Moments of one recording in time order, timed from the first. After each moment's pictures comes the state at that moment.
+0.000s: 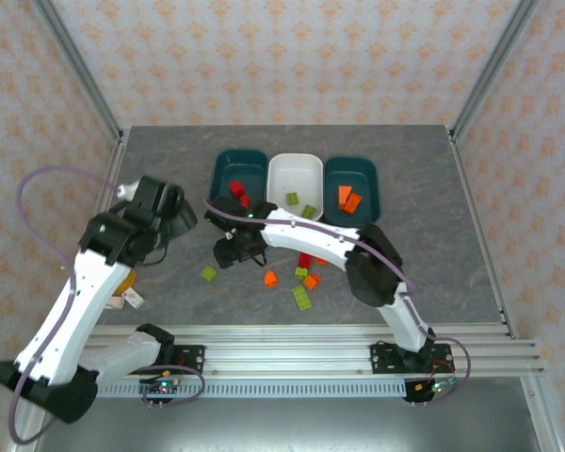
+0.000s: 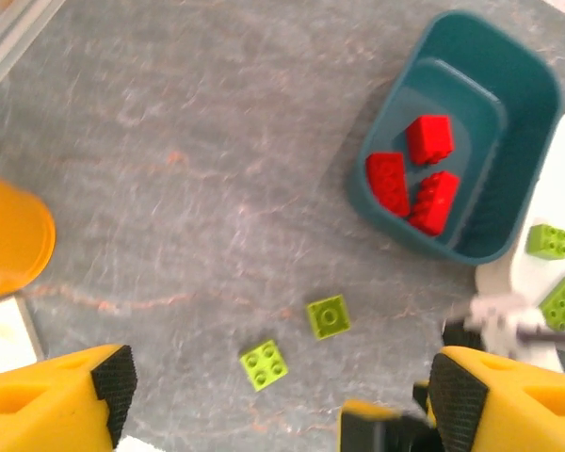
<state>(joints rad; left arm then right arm) -0.35 0.99 1.24 -1.25 -0.36 -0.87 1.05 2.17 1.90 -0.94 -0.04 0.50</state>
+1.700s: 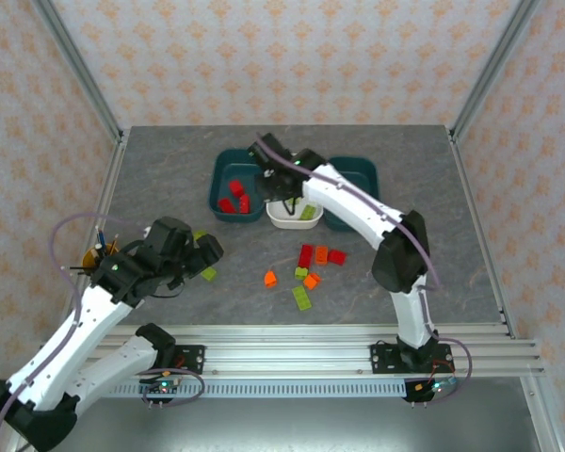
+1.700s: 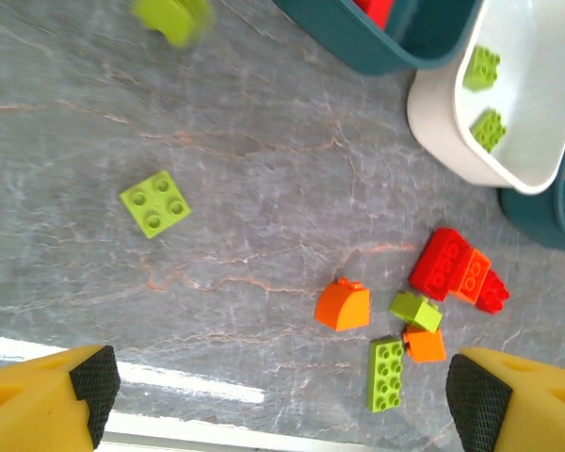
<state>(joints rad) -0.51 0.83 0.90 -1.05 -0.06 -1.05 0.76 2.03 2.00 -0.99 0.13 0.52</state>
